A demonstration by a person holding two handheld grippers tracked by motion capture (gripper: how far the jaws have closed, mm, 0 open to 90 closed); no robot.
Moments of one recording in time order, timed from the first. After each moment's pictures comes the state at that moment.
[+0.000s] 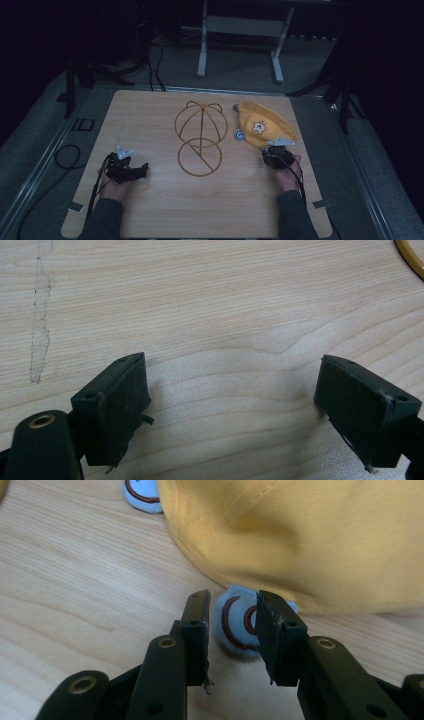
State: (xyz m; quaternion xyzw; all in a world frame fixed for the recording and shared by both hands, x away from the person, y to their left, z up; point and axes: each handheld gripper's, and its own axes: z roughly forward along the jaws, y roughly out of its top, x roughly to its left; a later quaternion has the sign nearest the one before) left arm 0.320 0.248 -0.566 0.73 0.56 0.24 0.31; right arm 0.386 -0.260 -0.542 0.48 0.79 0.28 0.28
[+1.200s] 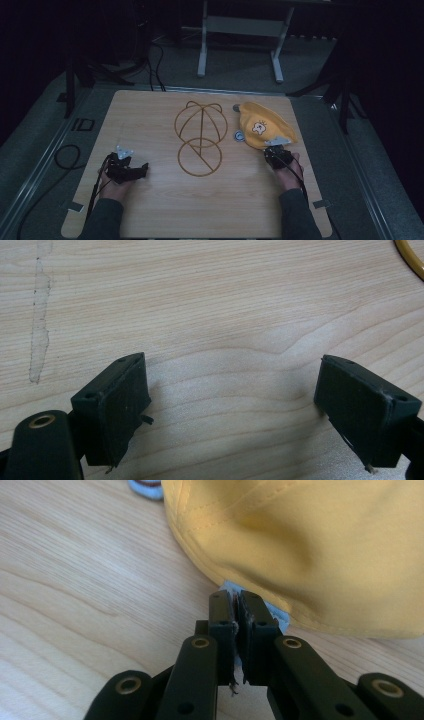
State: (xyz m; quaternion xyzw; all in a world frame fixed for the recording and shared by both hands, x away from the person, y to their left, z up) left arm 0.320 0.248 -0.566 0.73 0.56 0.24 0.31; right arm 0.384 -0.255 -0.533 0.45 0.81 0.25 0.28
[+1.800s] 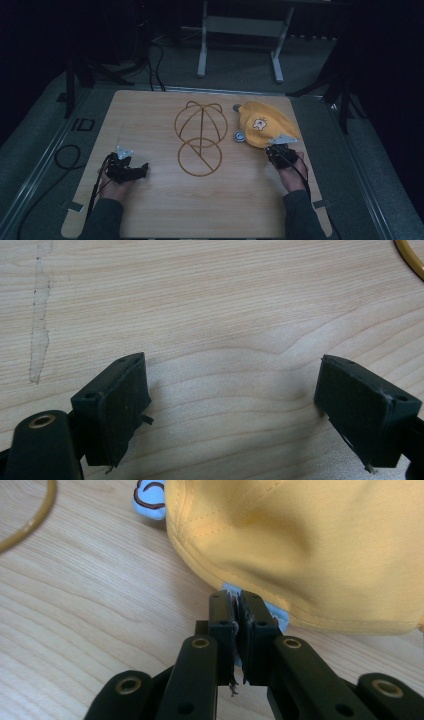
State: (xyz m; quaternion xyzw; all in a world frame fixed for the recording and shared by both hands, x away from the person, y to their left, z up) left arm 0.320 0.247 -0.566 0.73 0.56 0.24 0.31; right arm 0.371 -0.257 -0.505 0.44 0.81 0.27 0.28
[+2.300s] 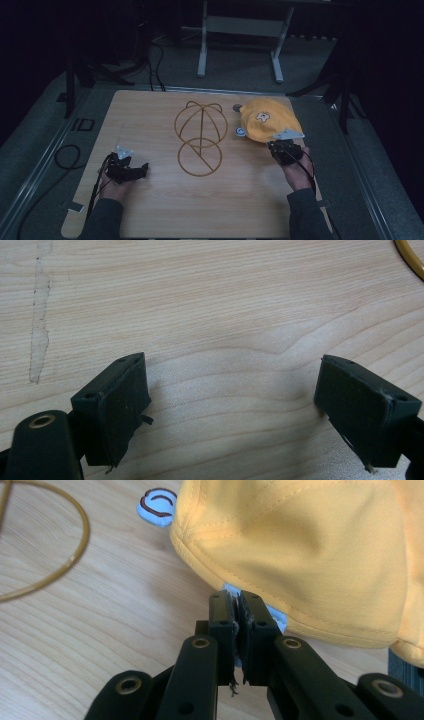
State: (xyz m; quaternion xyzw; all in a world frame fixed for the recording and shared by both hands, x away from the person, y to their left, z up) left arm 0.320 0.247 -0.566 0.73 0.56 0.23 0.31; right arm 0.360 -0.255 -0.464 0.43 0.80 0.29 0.29
